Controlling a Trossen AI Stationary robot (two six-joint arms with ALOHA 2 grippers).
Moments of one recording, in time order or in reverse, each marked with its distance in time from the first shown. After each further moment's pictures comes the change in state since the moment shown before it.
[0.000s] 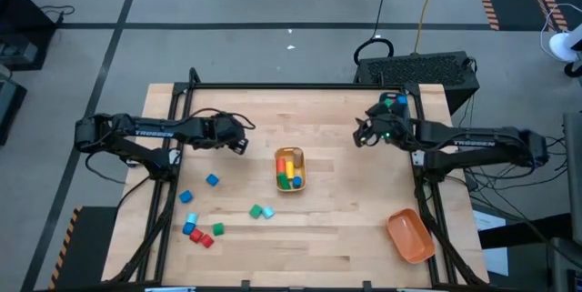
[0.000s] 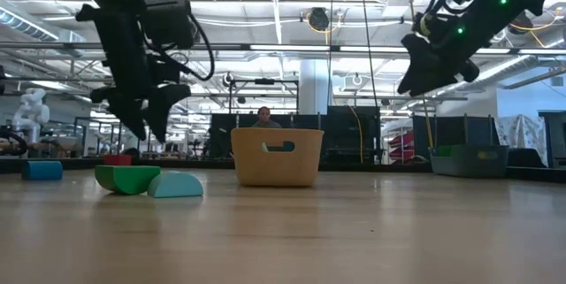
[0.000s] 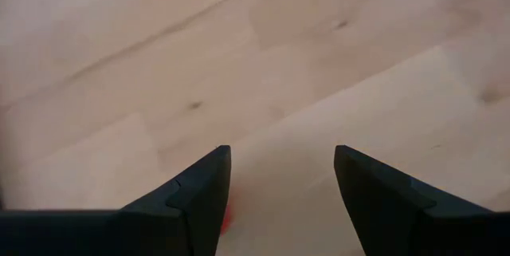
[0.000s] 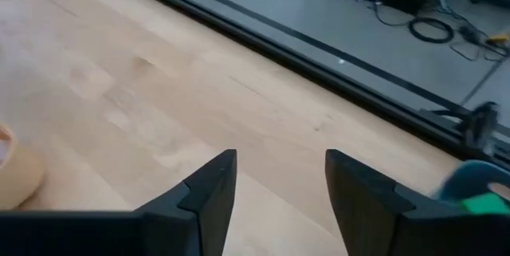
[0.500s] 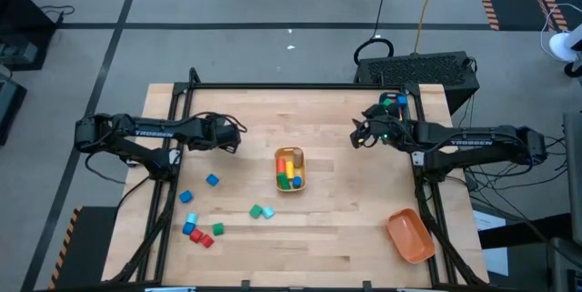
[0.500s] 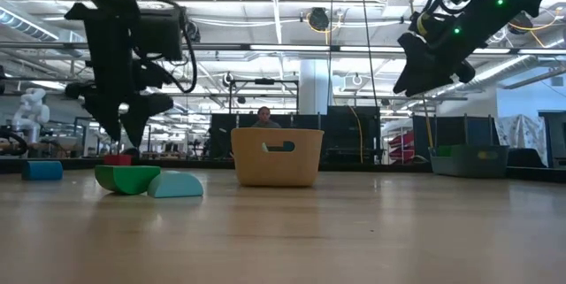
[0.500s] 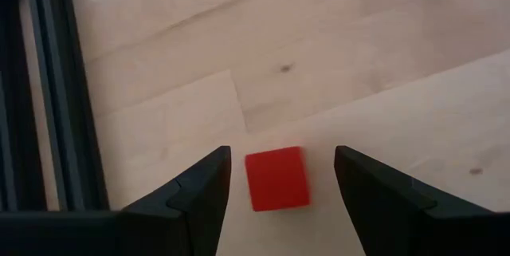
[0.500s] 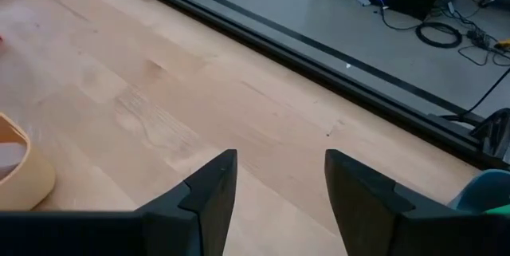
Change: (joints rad) left arm 0.001 0.000 -0.012 -0.188 -0.079 -0.149; right arm 0.021 0.030 0.000 0.046 0.002 0.001
